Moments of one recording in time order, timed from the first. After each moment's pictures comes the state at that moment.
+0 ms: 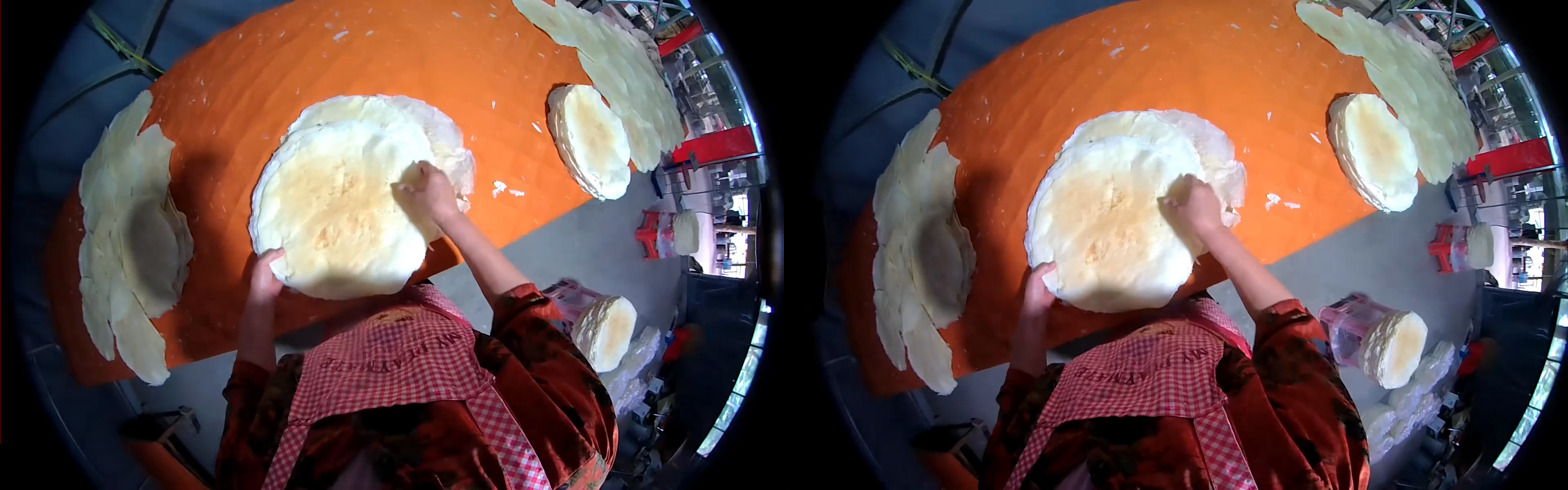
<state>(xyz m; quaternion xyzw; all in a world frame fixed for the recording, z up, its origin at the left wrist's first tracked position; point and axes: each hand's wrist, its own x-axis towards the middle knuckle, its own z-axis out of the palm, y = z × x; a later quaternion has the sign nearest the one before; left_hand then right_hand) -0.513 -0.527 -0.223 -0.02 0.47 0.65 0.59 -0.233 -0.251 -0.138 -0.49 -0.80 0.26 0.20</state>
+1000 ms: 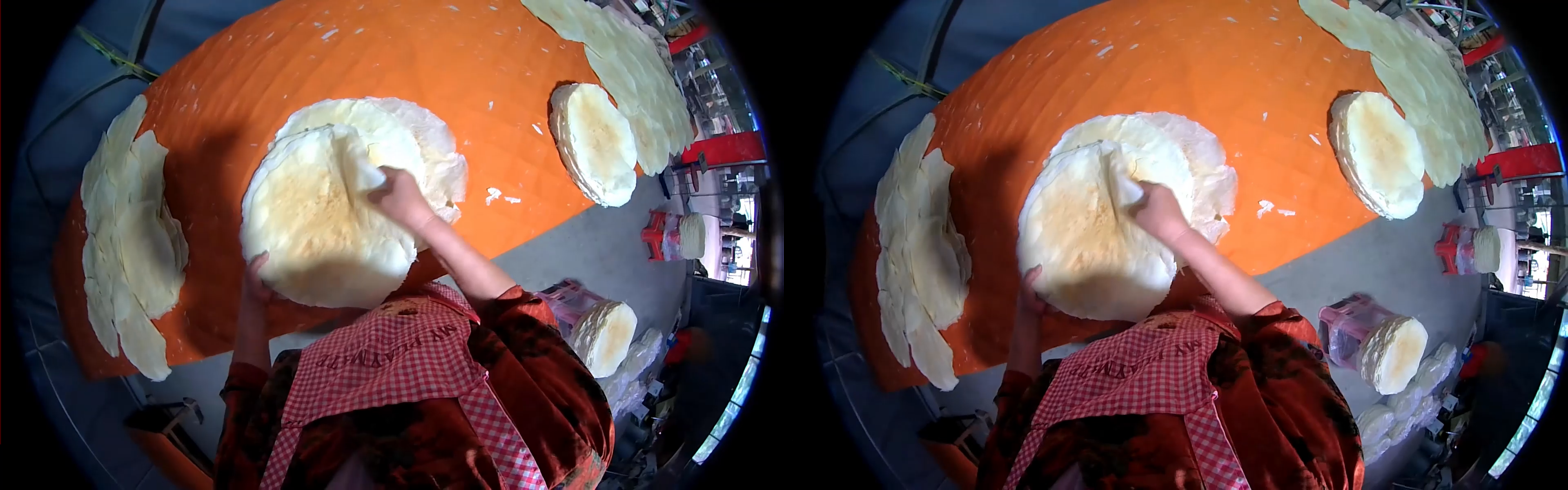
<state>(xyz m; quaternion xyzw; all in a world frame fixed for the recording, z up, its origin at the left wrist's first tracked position) -0.532 -0.549 -0.256 0.17 0.61 0.58 0.52 -0.264 -0.241 -0.115 -0.39 -0.70 0.58 0.18</state>
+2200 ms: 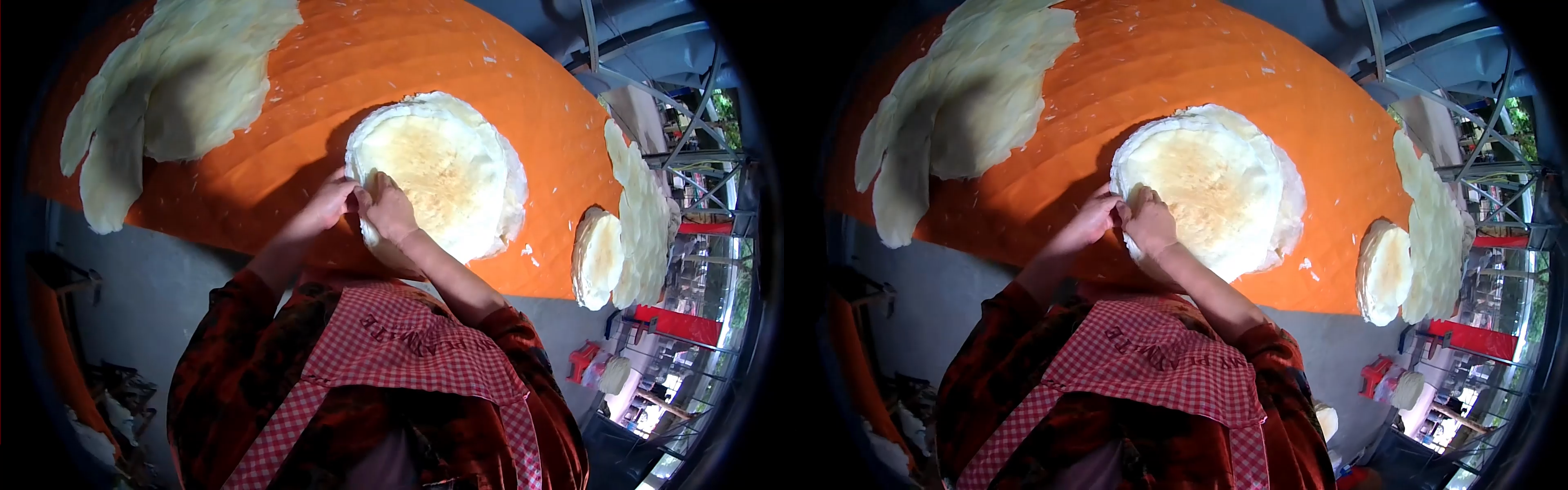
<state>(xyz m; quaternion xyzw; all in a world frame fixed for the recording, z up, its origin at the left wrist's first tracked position) -0.491 -0.529 -0.192 0.01 0.42 0.74 0.53 -0.392 -0.430 -0.114 -0.28 -0.91 0.30 -0.05</state>
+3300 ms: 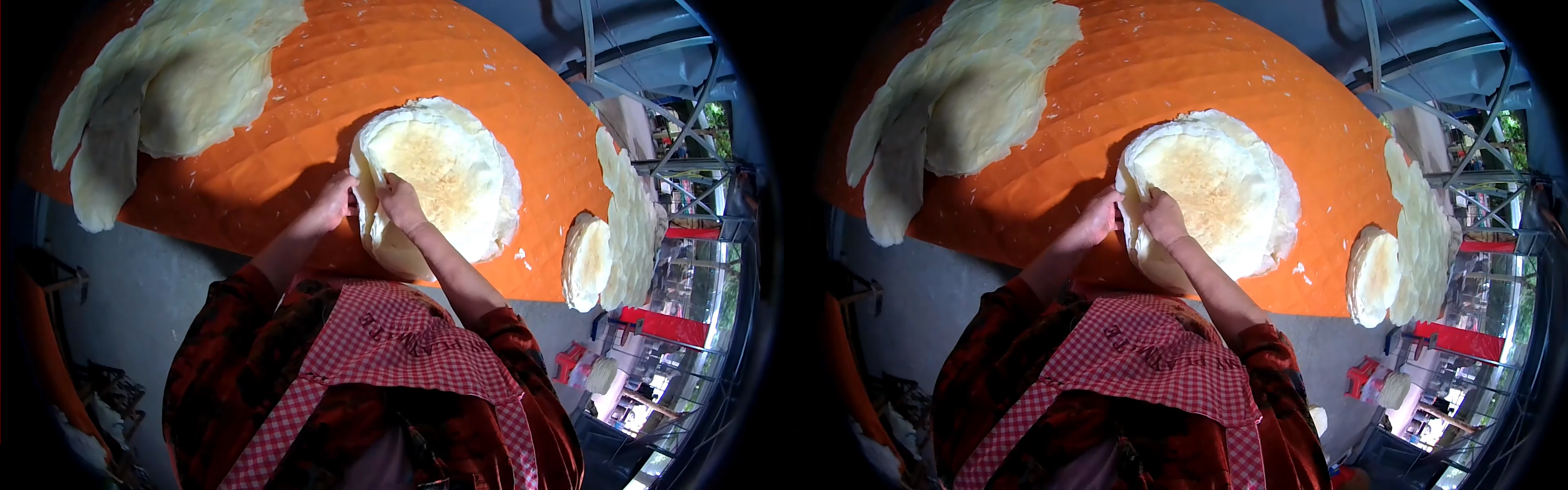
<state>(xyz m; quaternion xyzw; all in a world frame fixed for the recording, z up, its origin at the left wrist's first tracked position) -0.499 -0.527 -0.211 -0.06 0.42 0.71 0.56 -0.402 -0.403 -0.132 -0.30 -0.85 0.43 -0.04</state>
